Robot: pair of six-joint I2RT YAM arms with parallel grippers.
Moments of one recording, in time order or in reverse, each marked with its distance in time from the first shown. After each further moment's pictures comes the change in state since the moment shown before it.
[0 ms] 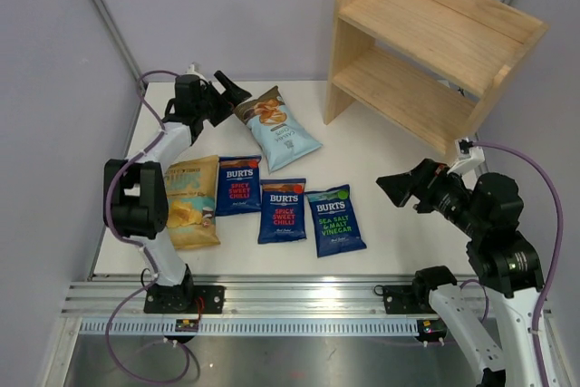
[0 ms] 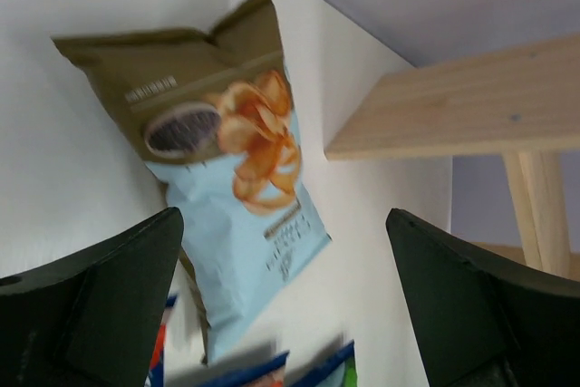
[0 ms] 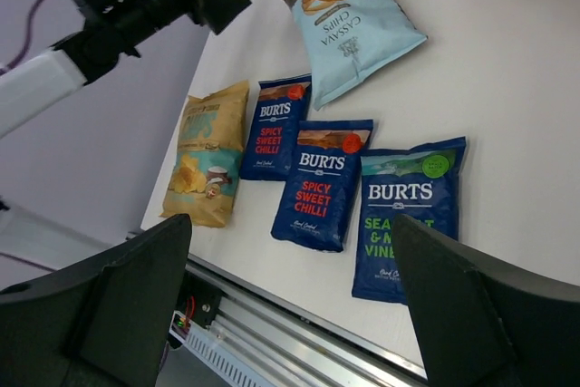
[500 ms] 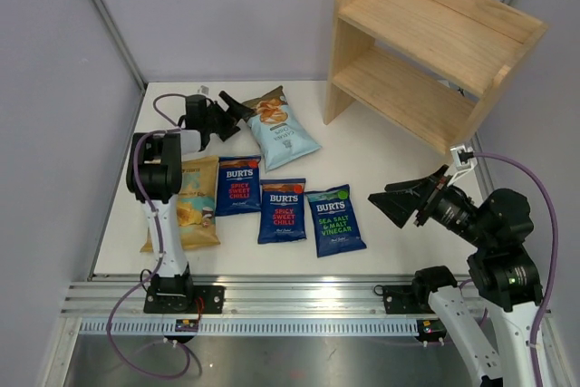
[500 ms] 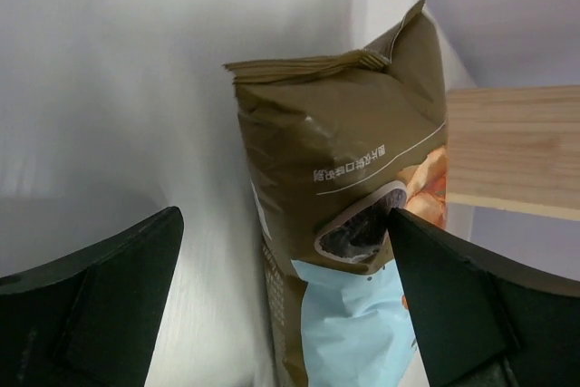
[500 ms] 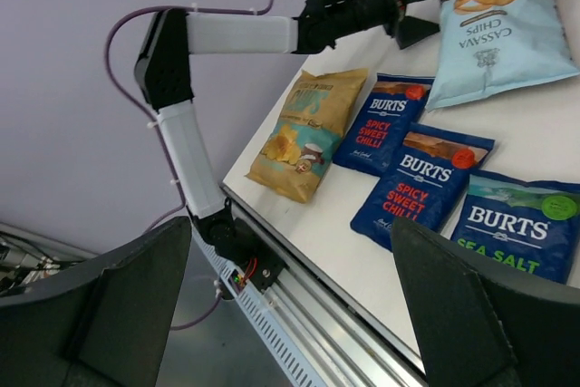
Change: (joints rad) left arm 0.083 0.435 0.072 0.285 0.138 -0.073; right arm 0.000 -0.127 -0.071 0.203 -0.262 0.084
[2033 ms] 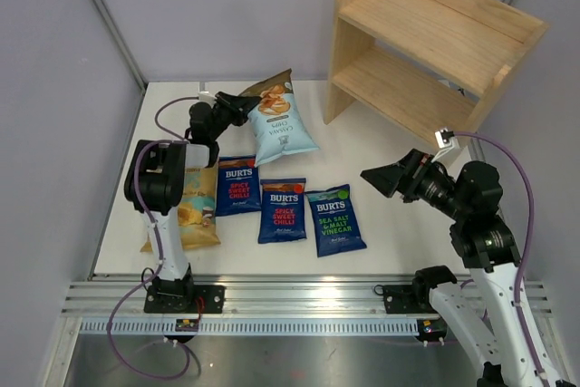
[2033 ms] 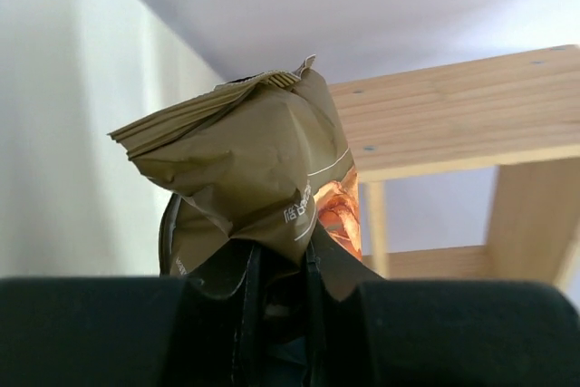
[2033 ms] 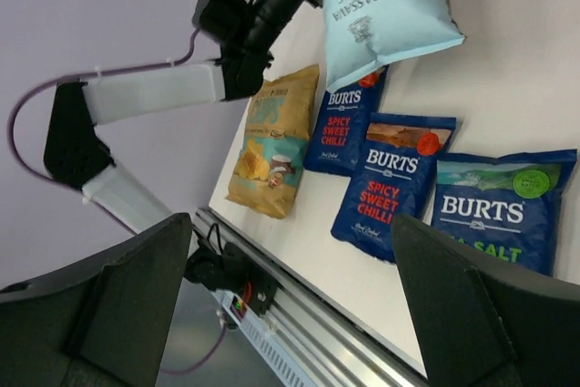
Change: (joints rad) left arm -0.096 -0.093 -0.230 0.658 0.001 -0.476; right arm 0.000 0.164 -0.080 0.092 0.066 0.066
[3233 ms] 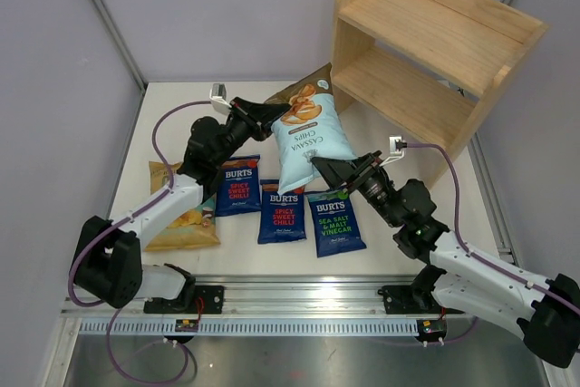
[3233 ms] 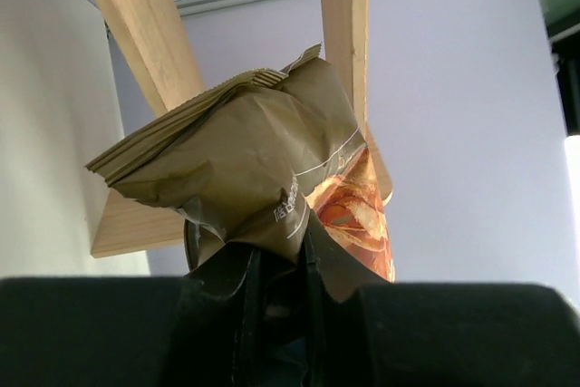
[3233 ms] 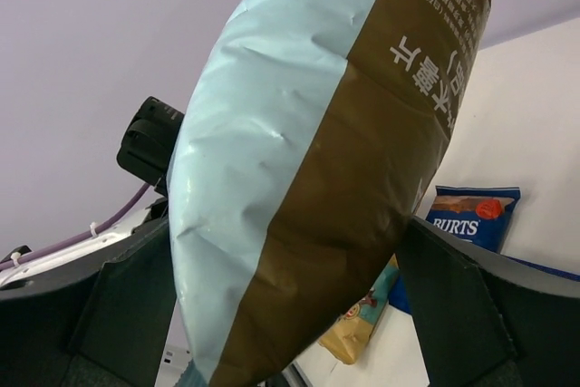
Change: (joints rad) left arm -0.333 -0.732 -0.256 -0.328 -0.175 -0.134; right arm 0.599 0.301 -0.370 1.136 0.643 0.144
